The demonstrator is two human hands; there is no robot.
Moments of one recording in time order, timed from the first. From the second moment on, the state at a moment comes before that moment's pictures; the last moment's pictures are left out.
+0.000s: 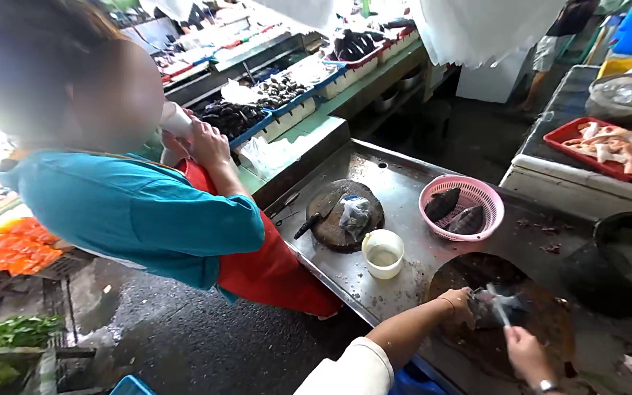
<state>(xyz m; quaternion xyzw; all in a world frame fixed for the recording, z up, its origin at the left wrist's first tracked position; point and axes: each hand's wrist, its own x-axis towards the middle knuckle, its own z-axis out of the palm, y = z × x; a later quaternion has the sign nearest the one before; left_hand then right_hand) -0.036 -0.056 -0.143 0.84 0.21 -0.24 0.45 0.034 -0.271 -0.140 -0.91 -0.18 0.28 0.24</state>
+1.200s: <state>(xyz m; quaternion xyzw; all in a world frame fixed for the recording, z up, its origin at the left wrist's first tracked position) -0.039 -0.038 -0.151 0.73 0.22 -0.26 0.60 0.070 -0.295 -0.132 -0.87 -0.20 0.37 0.26</state>
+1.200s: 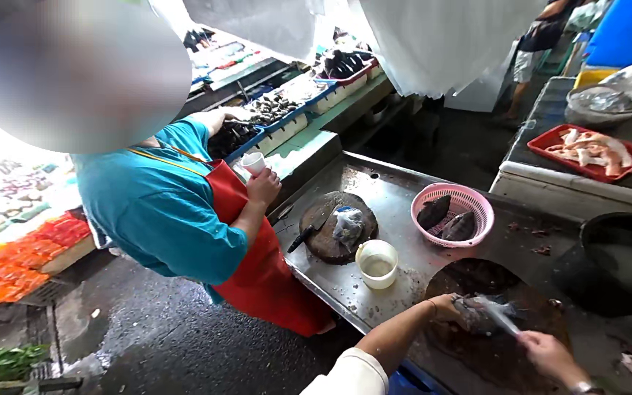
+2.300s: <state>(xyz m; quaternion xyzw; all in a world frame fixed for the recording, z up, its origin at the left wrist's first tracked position) -0.033 -0.026 -0.158 0.57 0.33 -0.24 0.71 0.056 -0.301 -0.137 -0.87 -0.15 0.38 0.29</state>
